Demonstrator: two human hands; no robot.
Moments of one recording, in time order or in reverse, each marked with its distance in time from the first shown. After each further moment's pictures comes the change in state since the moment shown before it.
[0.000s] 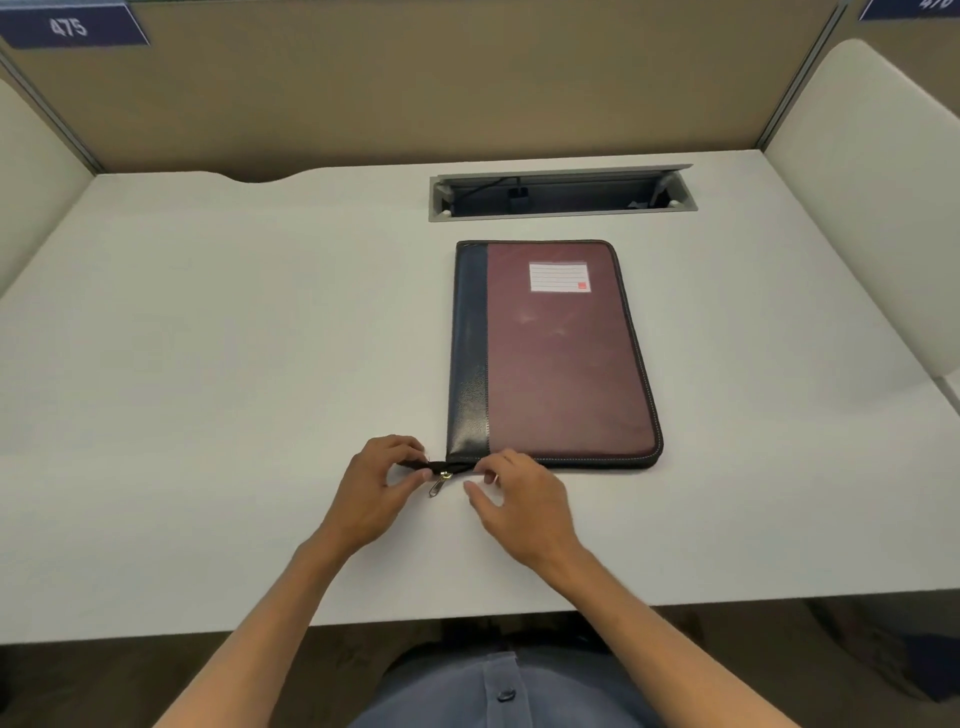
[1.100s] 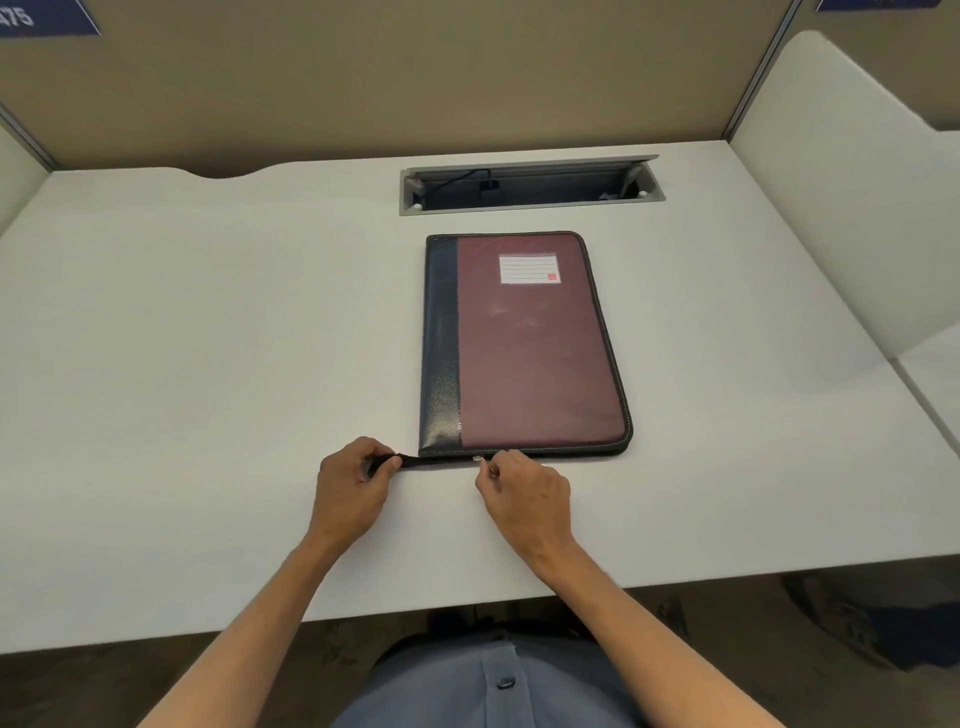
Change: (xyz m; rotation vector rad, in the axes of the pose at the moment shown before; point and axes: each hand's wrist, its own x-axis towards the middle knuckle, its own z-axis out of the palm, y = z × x) left_hand -0.003 0.006 0.024 -0.070 0.199 -0.157; right_hand -0.011 0.021 -0.010 -0.177 0.166 0.107
